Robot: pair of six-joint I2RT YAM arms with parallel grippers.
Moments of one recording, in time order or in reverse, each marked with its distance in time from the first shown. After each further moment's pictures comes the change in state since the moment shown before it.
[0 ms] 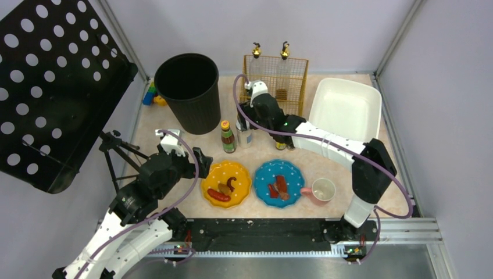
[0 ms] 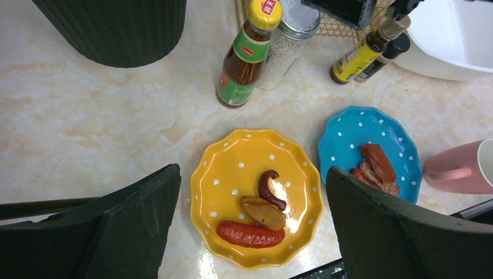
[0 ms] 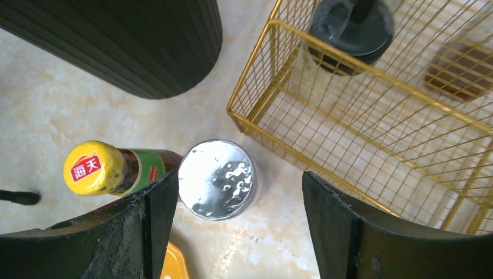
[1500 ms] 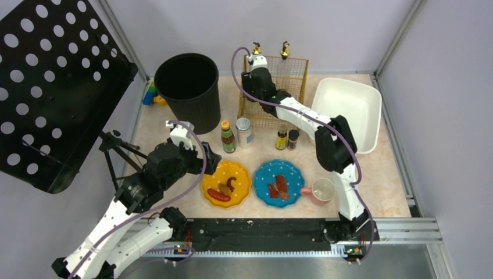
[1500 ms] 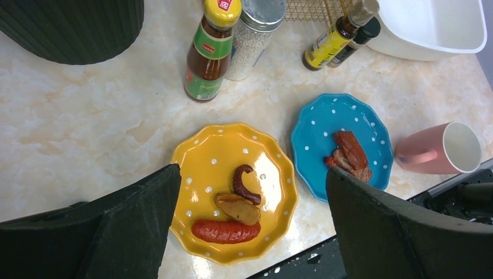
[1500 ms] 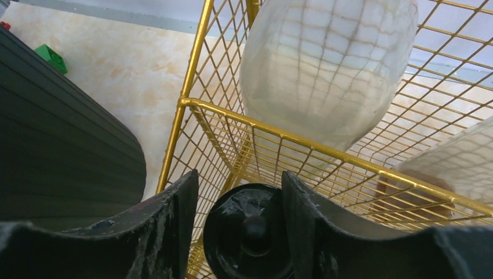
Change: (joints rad) left arm 0.000 0.129 0.068 0.013 0.110 -0.027; right arm -0.192 0.488 0.489 0.111 0.020 -0.053
